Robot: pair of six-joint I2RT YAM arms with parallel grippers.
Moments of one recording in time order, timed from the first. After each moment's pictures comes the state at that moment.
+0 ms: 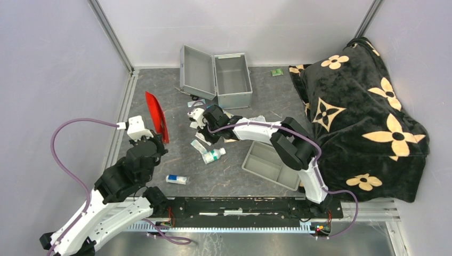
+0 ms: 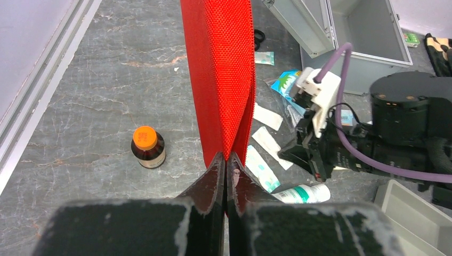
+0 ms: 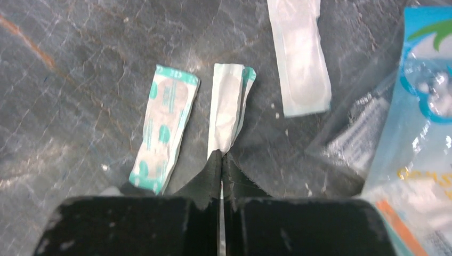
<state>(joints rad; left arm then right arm) -0.79 0.48 0.84 -0.80 -0.84 -0.56 0.92 2.16 1.54 -0.18 -0.14 -0.09</state>
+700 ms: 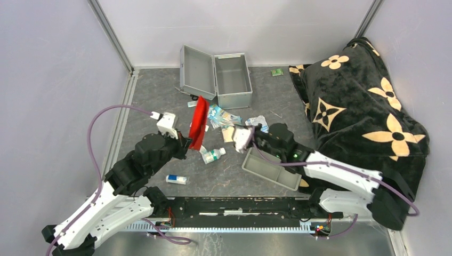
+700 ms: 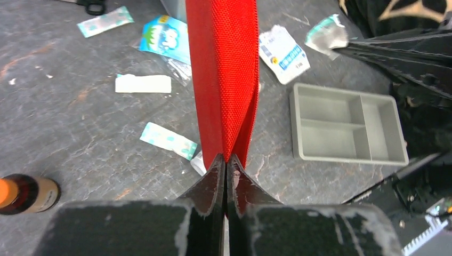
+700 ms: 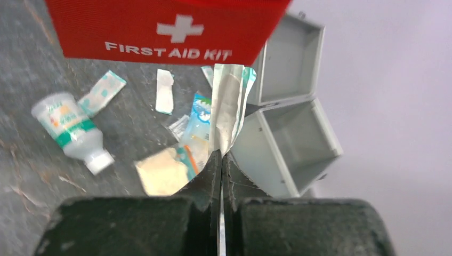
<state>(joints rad) -0.79 0.56 0.81 -0.62 -0.31 -0.39 0.92 1.20 0.74 0.30 -0.07 -0.64</state>
